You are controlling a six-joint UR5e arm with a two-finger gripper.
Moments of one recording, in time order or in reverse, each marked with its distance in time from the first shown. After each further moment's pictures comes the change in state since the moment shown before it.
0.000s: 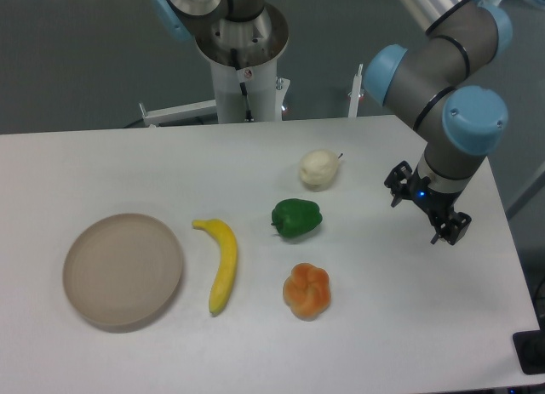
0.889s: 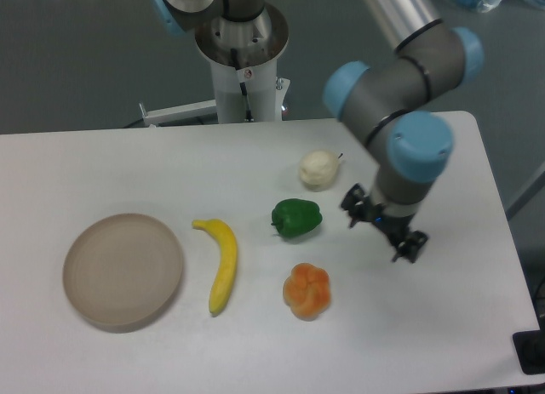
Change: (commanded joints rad) arm -0.221 -0.024 -0.003 0.002 -0.003 -0.429
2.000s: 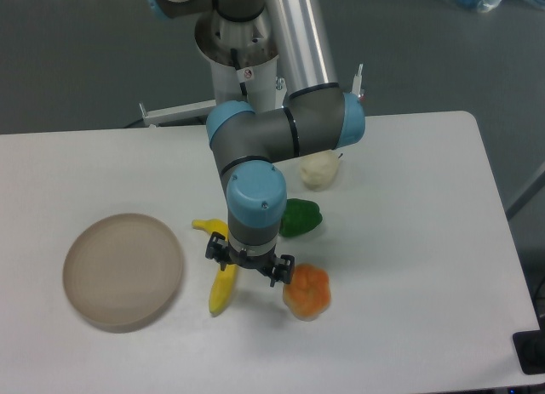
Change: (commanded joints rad) arm -0.198 -0.028 -0.140 0.175 -0.064 -0.548
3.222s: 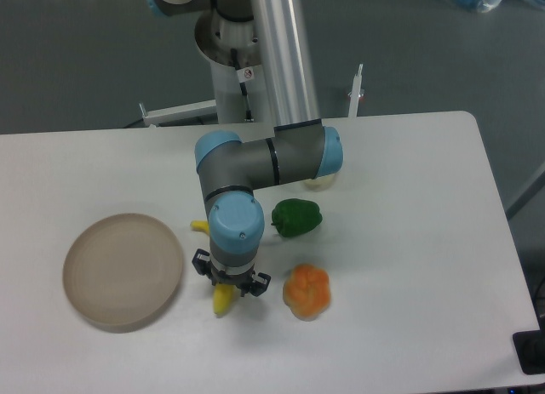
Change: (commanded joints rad) arm -0.045 -0.078 0.009 0.058 -0.009 0.005
